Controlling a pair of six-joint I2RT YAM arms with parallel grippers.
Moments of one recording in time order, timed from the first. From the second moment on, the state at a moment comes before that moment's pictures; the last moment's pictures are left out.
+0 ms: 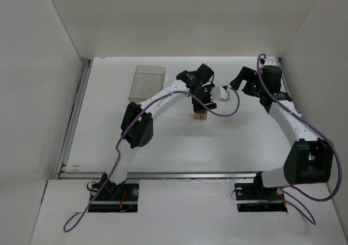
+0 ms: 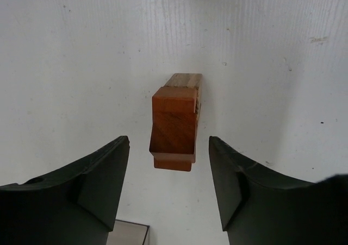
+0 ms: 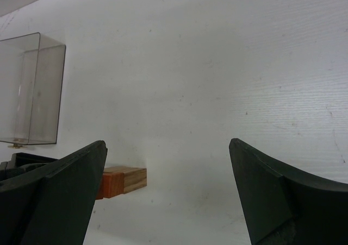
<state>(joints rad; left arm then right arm) -0.79 2.24 2.14 -0.98 0.27 0.77 0.03 1.40 1.08 -0.17 -0.19 0.39</state>
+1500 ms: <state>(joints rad) -0.45 1.45 1.42 -0.56 -0.82 -0.15 0.00 0.89 1.11 -0.52 0.64 0.60</state>
